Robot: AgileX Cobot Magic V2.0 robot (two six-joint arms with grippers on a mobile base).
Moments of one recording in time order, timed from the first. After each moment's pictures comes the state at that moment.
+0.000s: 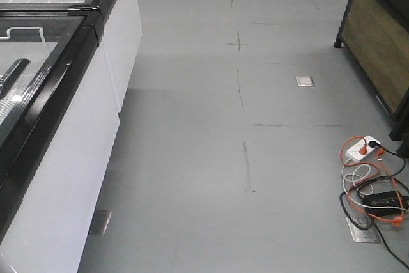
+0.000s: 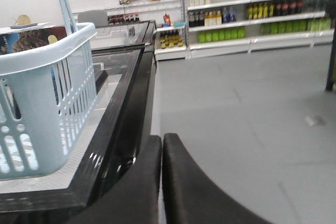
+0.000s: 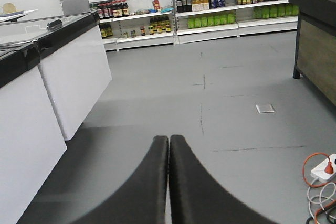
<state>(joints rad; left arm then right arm) 0.00 -0.02 0.03 0.11 0.10 -0.15 0.05 -0.02 0.03 0.06 0.17 0.07</state>
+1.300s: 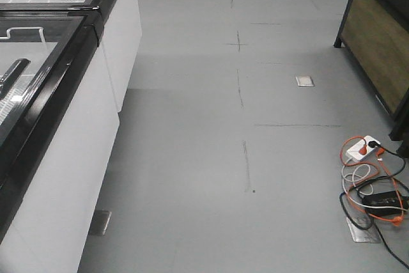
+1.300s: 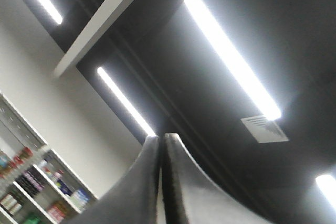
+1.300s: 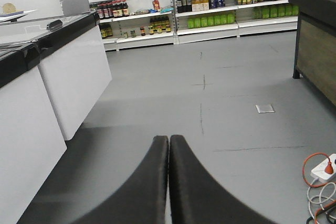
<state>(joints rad) 0.00 0.08 -0.41 -0.34 -0.39 -0.61 0.05 -0.02 0.03 0.06 0.17 0.07</state>
